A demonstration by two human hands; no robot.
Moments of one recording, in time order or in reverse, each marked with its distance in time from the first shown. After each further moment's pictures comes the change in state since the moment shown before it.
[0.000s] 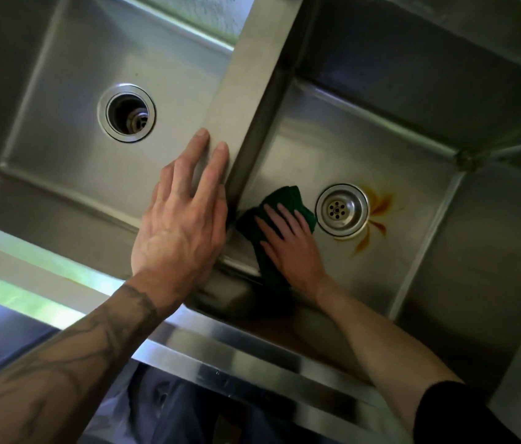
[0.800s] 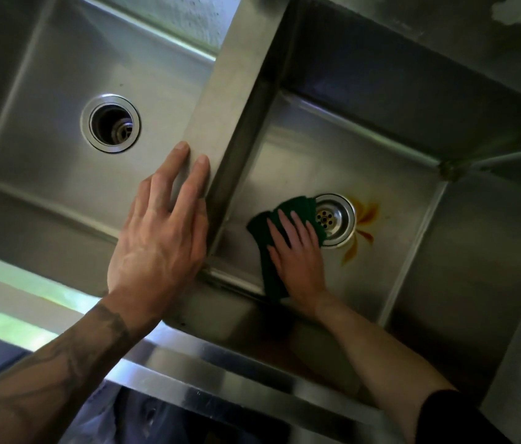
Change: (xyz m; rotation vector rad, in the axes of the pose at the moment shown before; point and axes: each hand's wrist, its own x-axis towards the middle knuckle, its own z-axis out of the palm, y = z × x) left_hand -0.001 -0.001 -0.002 -0.026 -0.015 0.007; right_hand -0.013 0.018 -0.010 0.000 0.019 0.192
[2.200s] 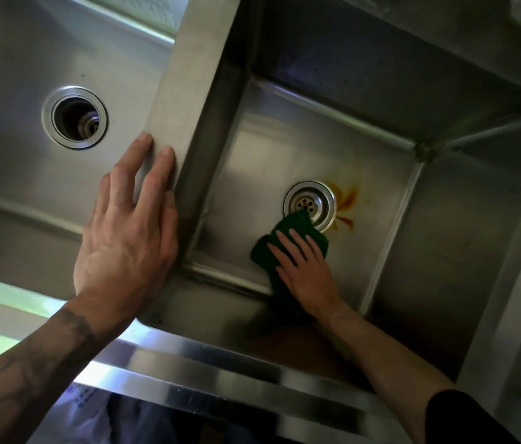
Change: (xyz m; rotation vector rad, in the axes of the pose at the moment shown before) left_hand 0.002 0.003 -0.003 -0.064 -0.031 -0.045; right_hand -0.071 0.043 -0.007 -0.083 -0.137 -0.122
